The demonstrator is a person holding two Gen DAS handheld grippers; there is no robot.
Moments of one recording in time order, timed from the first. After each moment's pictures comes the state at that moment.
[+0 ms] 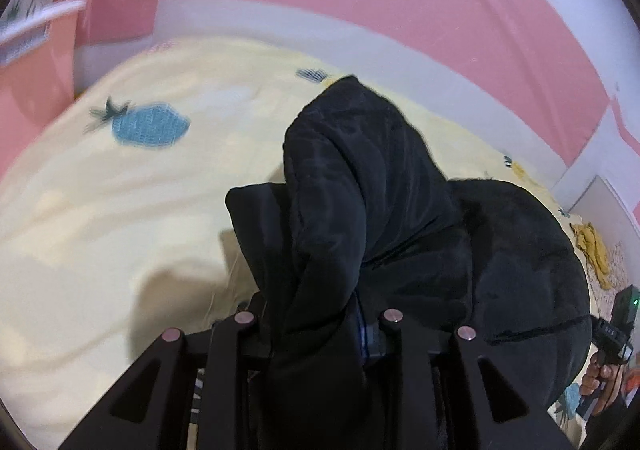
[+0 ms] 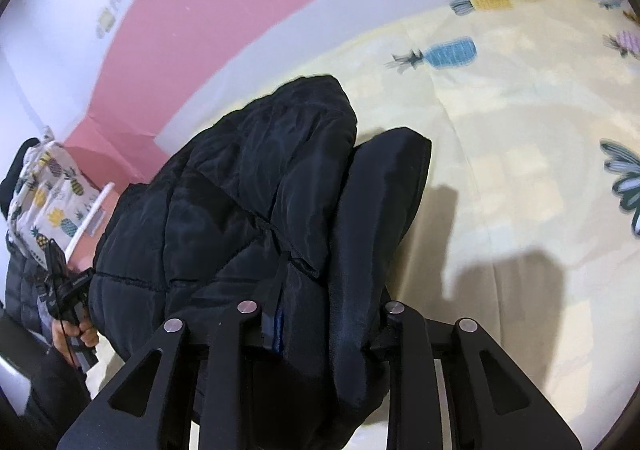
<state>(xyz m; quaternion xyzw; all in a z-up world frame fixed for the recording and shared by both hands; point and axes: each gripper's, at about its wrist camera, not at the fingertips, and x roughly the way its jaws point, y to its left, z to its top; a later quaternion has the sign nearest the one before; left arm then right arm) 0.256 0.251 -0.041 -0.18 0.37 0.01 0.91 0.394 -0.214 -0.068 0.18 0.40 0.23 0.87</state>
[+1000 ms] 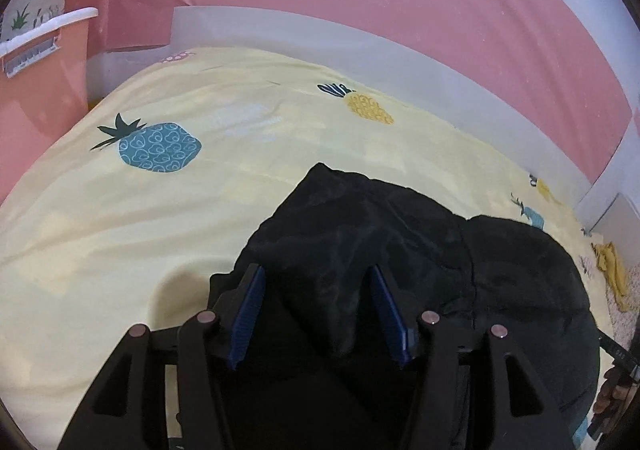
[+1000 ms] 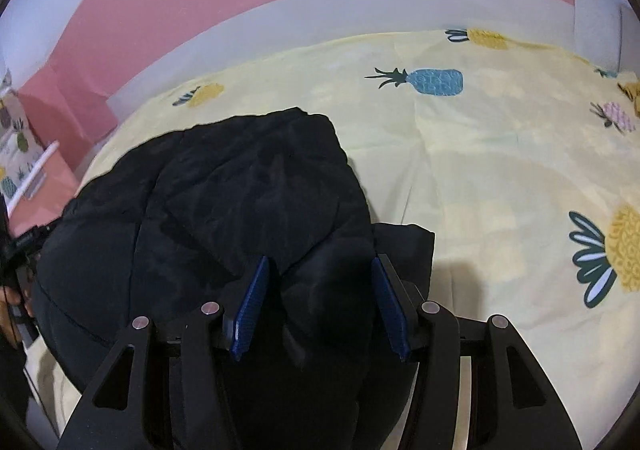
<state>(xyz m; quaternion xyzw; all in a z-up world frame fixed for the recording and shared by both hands) 0.285 0.257 -0.041 -0.17 0.35 0.06 0.92 0.427 -0.186 -0.038 0.06 0.41 0.16 0.90</state>
